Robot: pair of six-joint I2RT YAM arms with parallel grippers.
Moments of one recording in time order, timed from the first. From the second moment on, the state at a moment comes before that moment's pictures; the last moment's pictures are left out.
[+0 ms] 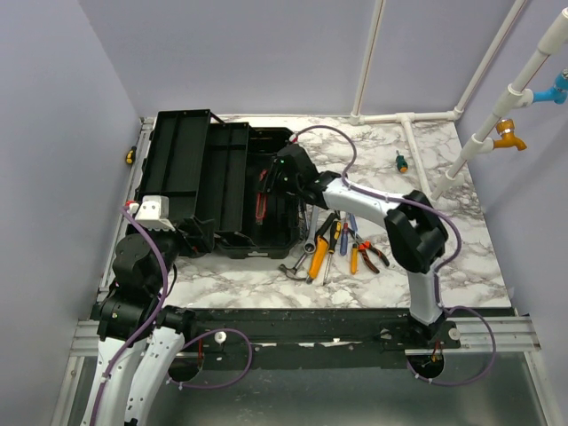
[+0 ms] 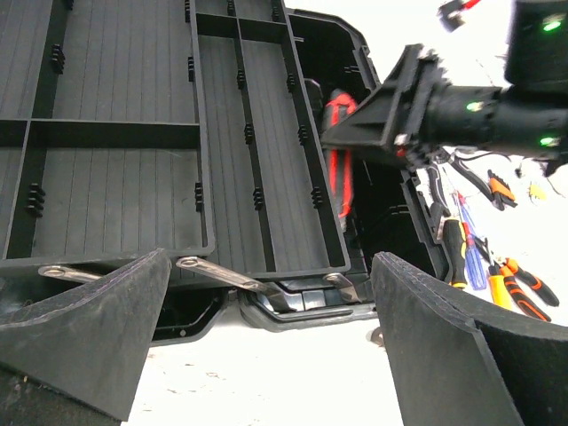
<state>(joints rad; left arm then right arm) -0.23 0.34 0.72 -0.57 0.02 -0.31 0.76 1.96 1.50 -0.12 0.06 0.84</state>
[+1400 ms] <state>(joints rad) -0.23 0.34 0.72 -0.56 0.08 -0.31 0.75 1.43 0.85 -0.40 0.21 0.86</state>
